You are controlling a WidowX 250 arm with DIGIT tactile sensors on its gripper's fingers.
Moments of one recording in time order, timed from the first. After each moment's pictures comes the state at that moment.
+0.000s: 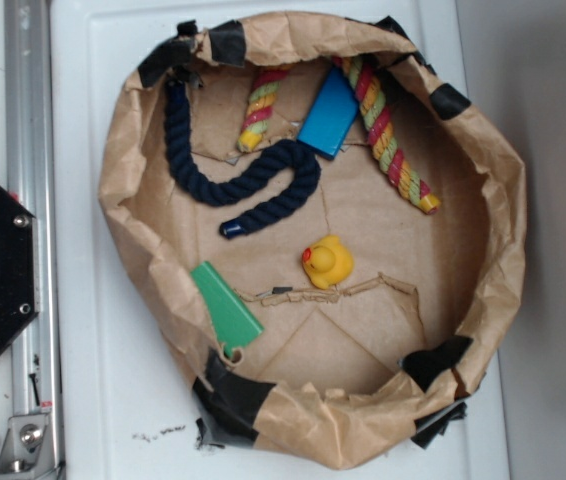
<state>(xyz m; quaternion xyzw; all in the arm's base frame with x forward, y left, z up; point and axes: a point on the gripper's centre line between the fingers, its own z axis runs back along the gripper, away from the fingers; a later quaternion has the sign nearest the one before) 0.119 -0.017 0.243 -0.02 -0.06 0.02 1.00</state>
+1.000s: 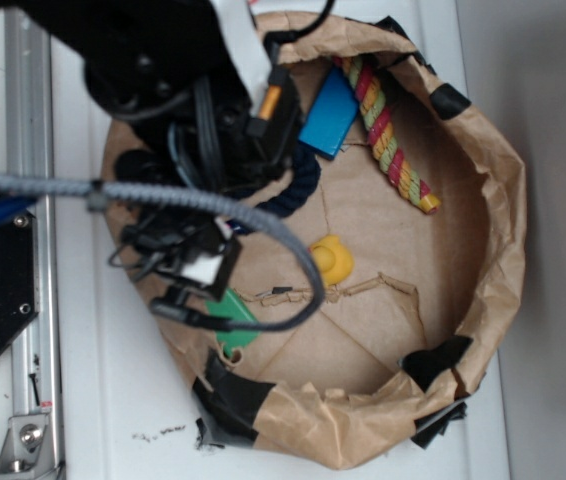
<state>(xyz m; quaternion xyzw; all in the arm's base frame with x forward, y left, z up) 0.236 0.026 0.153 -0.08 -0.18 -0.18 0.96</state>
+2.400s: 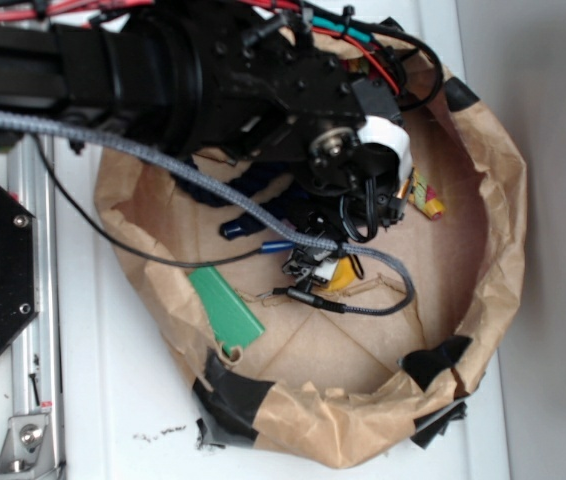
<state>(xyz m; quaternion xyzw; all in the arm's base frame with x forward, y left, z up) 0.294 0.003 0.034 -0.04 -0.11 -0.25 0.96</state>
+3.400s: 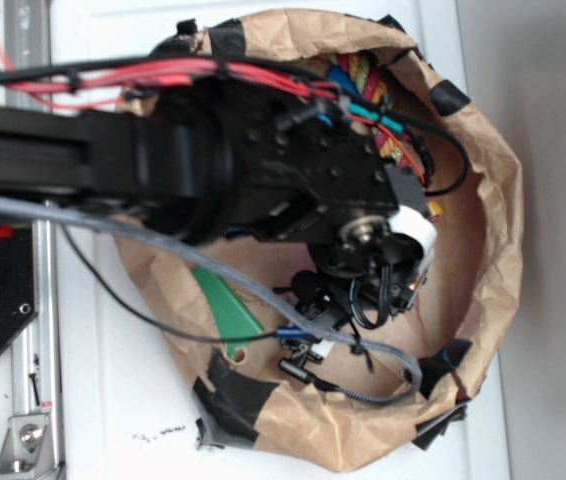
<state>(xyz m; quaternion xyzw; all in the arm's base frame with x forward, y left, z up) 0.289 -0.046 0.036 -0.09 -0.09 -0.31 0.94</state>
